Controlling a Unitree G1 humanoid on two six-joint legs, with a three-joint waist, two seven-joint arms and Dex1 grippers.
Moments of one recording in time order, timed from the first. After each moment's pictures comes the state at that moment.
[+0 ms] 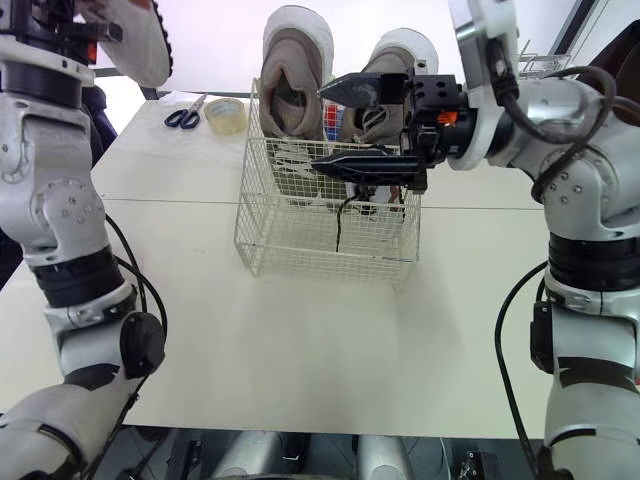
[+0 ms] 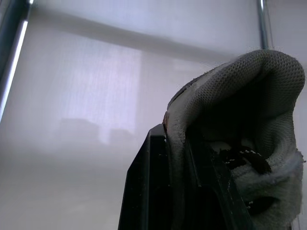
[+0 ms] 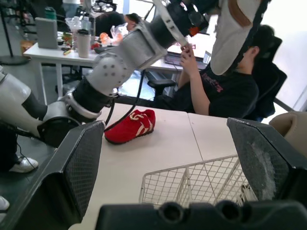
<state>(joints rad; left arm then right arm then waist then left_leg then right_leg) -0.93 0.30 0.35 -0.27 -0.48 0.24 -0.17 -1.08 -0.76 -0.01 -0.08 0.78 0.72 1.19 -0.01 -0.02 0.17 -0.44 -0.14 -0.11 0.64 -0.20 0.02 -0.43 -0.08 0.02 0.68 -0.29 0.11</state>
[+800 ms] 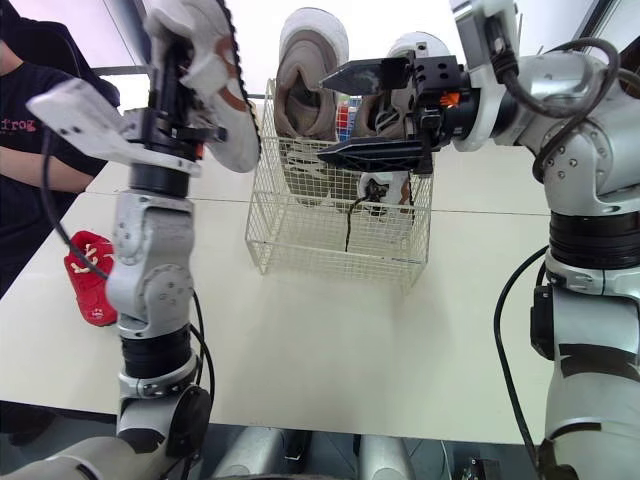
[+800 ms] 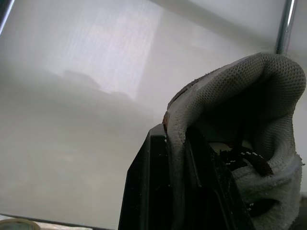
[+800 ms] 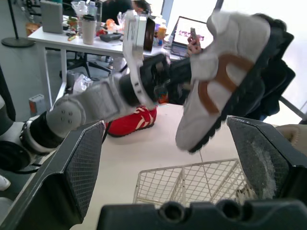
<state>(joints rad) -0.60 0.01 0.08 -0.33 -0.38 0.11 -0.05 -1.14 -0.79 -0.01 -0.04 0.71 0.73 1.25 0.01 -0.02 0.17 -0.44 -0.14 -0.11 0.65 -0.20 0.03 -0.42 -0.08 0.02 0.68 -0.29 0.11</state>
